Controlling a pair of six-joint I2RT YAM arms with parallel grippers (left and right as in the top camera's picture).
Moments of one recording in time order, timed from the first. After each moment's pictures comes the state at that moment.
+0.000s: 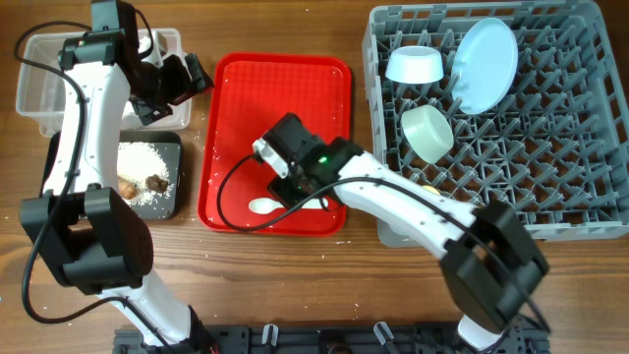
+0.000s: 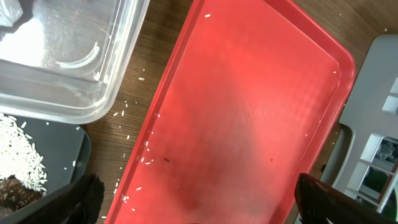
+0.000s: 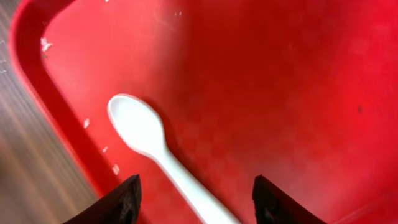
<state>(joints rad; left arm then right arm) 0.12 1.92 1.74 -1.10 0.32 -0.31 0.83 1.89 1.36 -0.63 -0.09 -0.08</state>
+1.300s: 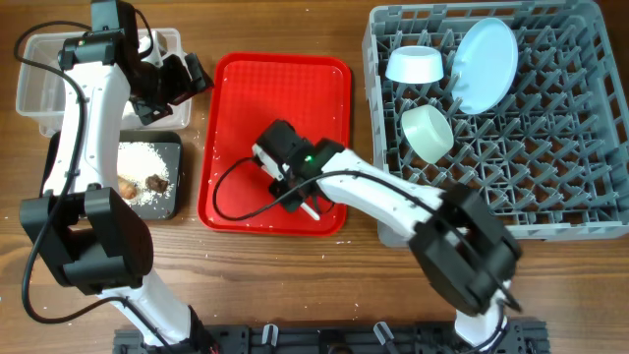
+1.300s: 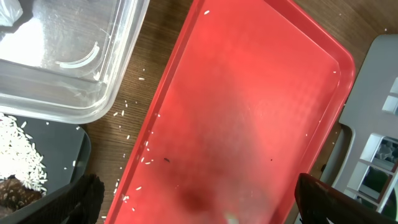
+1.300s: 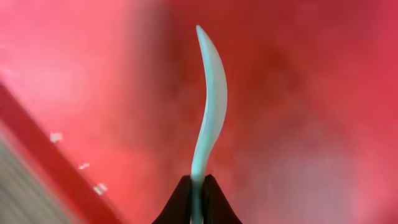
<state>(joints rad) 0.12 1.92 1.74 -1.10 0.32 -0.31 0.83 1.96 1.40 -0.68 -0.08 0.07</state>
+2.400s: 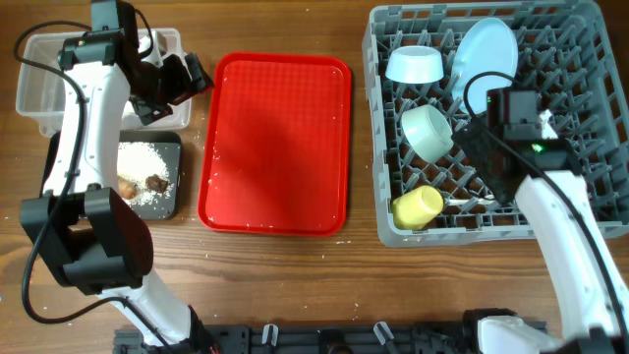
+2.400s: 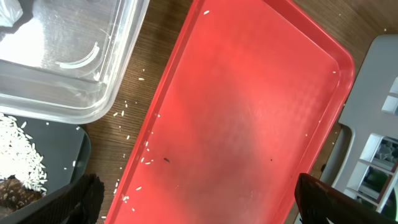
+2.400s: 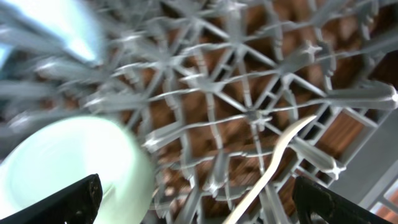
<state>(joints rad) 0.12 1.92 1.74 -1.10 0.32 -0.31 0.03 1.34 1.05 -0.87 0.21 0.95</state>
